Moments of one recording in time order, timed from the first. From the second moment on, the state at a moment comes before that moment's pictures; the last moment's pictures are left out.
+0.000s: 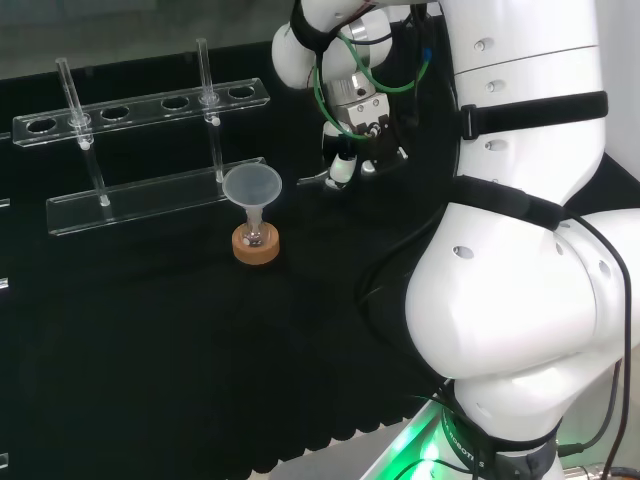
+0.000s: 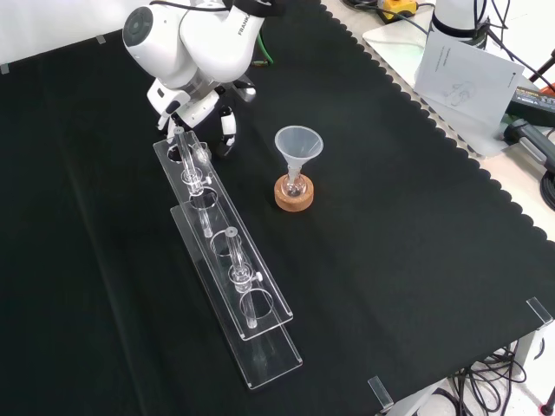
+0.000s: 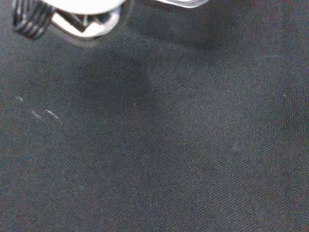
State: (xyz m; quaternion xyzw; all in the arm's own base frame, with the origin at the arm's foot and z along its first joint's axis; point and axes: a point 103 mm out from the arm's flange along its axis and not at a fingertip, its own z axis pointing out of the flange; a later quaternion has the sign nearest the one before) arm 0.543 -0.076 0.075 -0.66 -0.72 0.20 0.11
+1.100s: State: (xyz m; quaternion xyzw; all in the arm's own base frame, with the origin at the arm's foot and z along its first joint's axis) arm 0.552 -0.082 0.064 -0.66 -0.71 0.20 0.12
